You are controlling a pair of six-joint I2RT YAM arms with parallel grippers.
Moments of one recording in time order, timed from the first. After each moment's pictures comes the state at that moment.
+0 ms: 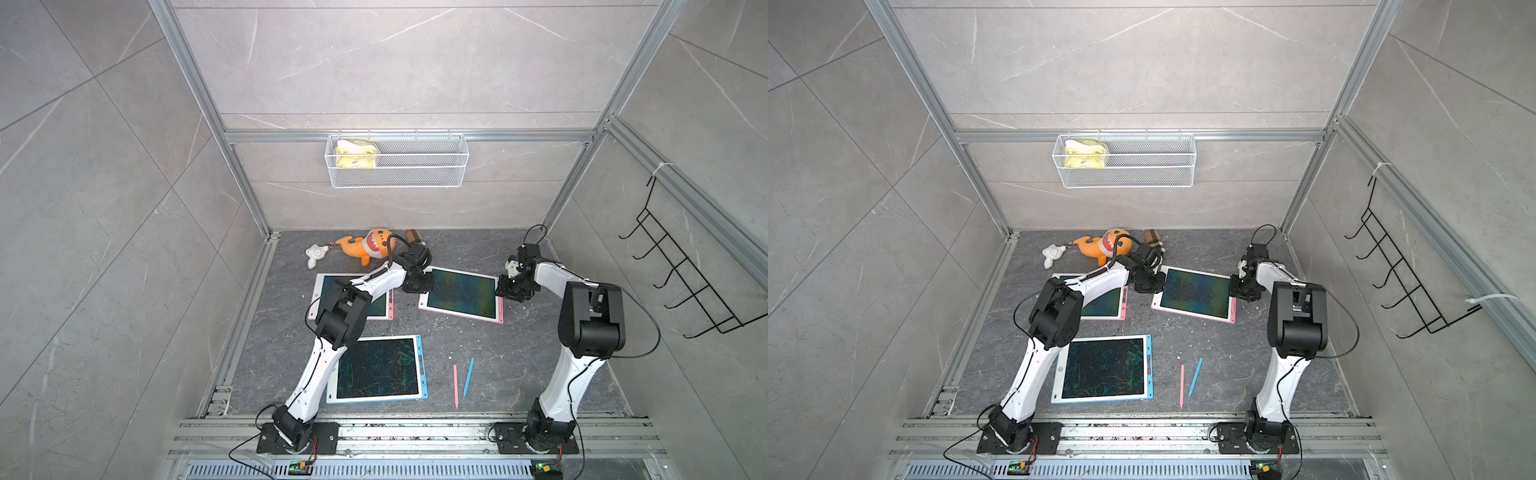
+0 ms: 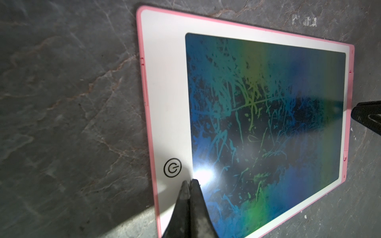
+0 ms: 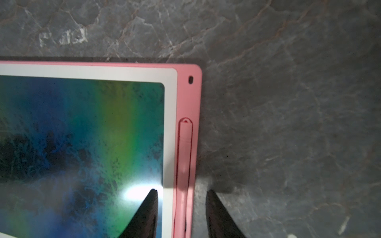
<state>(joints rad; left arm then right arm) -0.67 2.41 1.96 -0.59 0.23 -0.46 -0.11 1.97 1.35 -0.64 -0.17 0.08</state>
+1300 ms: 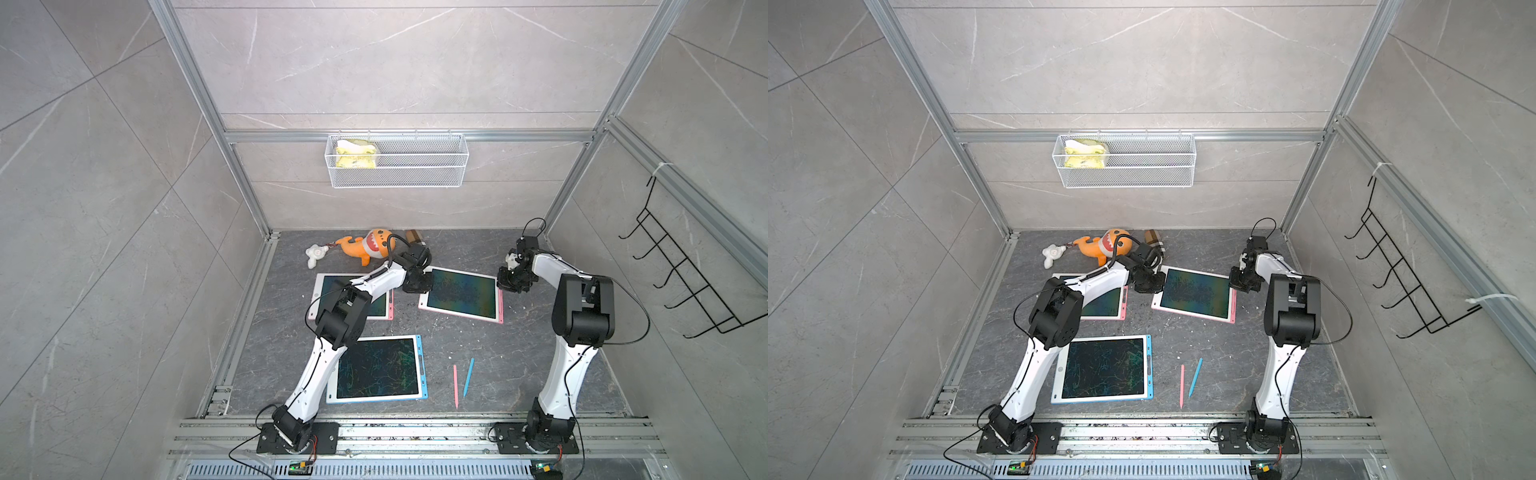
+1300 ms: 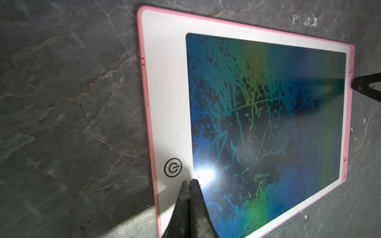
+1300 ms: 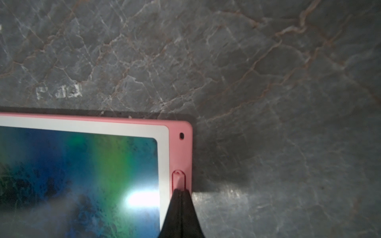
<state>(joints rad) -0.66 2.41 1.96 -0.60 0.23 -0.46 -0.12 2.10 1.52 -0.69 -0.15 0.11</state>
